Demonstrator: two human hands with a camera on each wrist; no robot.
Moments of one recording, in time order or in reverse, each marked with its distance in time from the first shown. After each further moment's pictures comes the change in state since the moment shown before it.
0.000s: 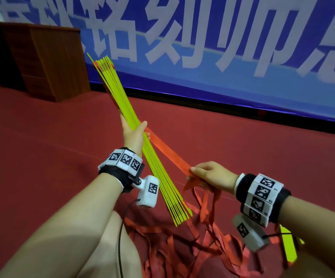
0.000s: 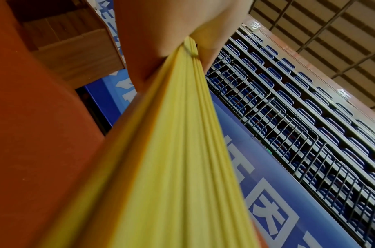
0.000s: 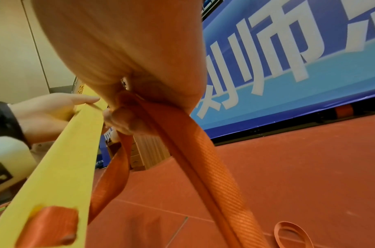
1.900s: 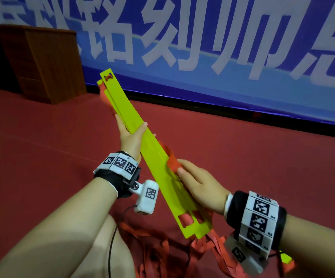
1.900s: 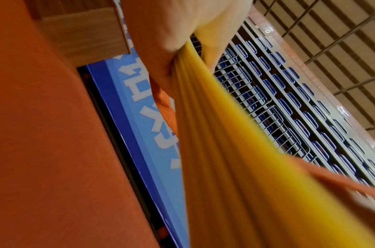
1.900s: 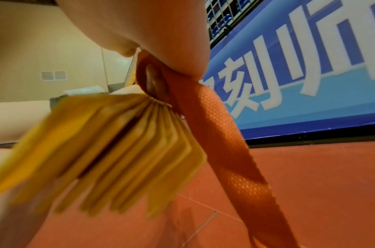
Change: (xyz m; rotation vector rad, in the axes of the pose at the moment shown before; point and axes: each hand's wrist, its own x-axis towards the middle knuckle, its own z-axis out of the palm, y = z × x) left_hand -0.015 0.002 0.011 -0.176 -0.065 -0.056; right_hand -0.035 -0.020 0.029 -0.117 0.190 -0.394
